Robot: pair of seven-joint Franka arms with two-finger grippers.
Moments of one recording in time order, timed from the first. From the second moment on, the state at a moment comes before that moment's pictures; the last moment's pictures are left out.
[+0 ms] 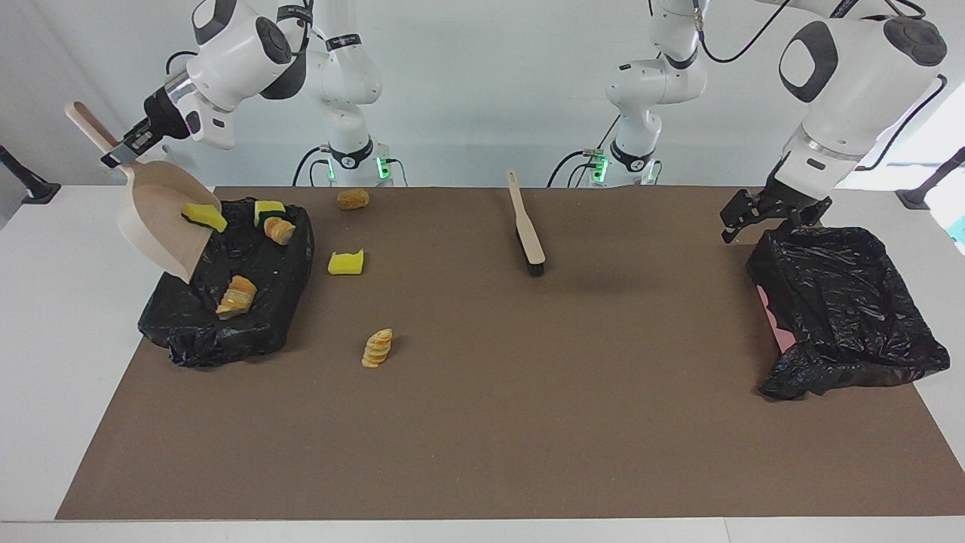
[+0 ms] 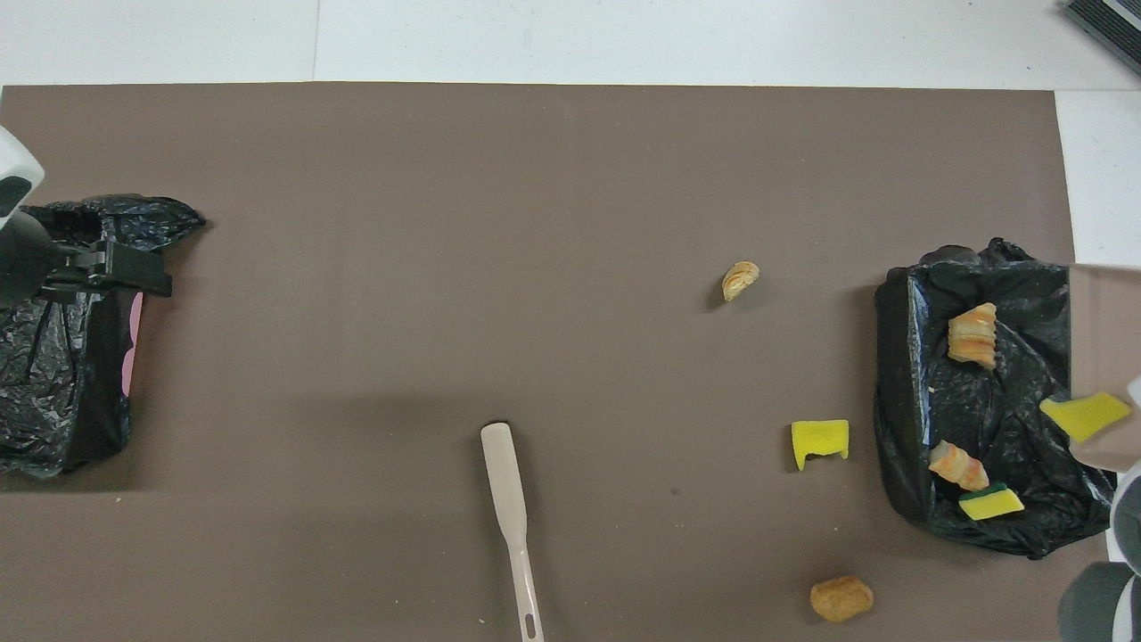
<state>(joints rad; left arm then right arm) 0.07 0.00 -0.11 -1.67 -0.05 1.68 -0.03 -0.25 -0.49 0.12 -2.37 -1.17 2.05 -1.05</state>
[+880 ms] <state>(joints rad) 0.07 -0.01 -0.13 -1.58 -0.01 1.56 0.09 -0.17 -0.46 0.12 -2.33 -1.16 2.00 -1.09</state>
